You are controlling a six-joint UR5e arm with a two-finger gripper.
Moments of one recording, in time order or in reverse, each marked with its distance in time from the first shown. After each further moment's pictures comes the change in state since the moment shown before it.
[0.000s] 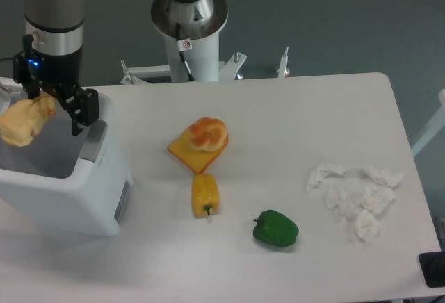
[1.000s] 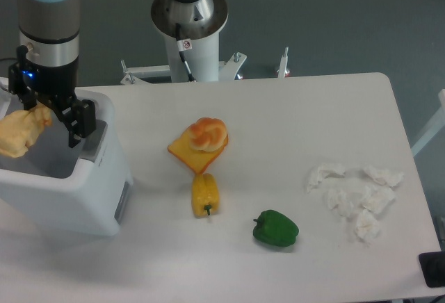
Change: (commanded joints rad) arm 0.002 -0.045 0.045 0.000 0.011 0.008
